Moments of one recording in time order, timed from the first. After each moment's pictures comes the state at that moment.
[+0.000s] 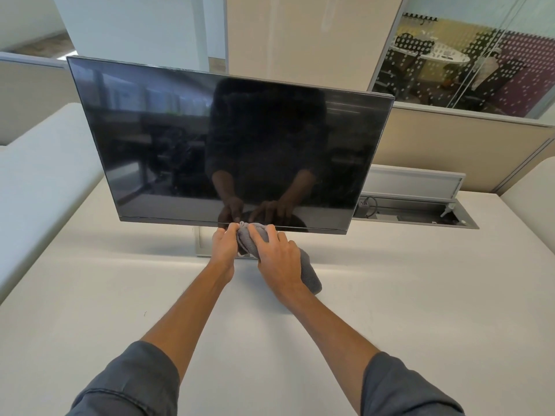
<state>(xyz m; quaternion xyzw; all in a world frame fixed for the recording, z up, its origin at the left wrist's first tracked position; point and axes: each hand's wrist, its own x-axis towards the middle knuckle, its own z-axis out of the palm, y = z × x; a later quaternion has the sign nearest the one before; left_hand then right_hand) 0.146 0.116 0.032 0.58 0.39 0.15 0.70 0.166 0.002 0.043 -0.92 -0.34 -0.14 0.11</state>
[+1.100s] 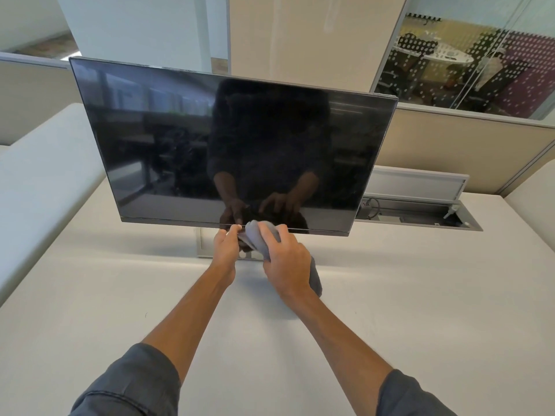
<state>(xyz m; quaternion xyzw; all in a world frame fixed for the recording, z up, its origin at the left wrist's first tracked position) 0.147 0.116 0.028 0.58 0.39 0.16 0.70 0.168 -0.013 0.043 -0.90 -0.33 -0.20 0.20</state>
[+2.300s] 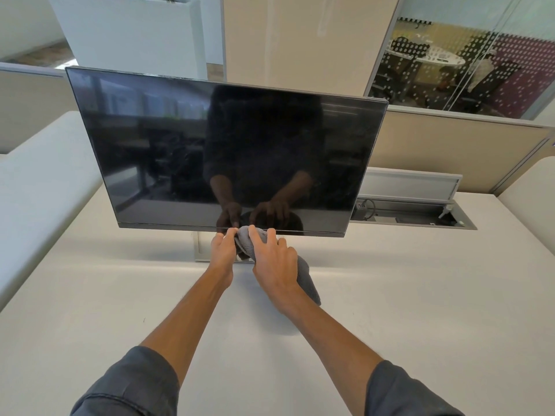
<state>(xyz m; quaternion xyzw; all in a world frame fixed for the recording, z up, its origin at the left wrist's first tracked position) 0.145 0.116 0.030 0.58 0.39 0.15 0.70 0.161 0.009 0.060 -0.95 -0.31 -0.02 0.06</state>
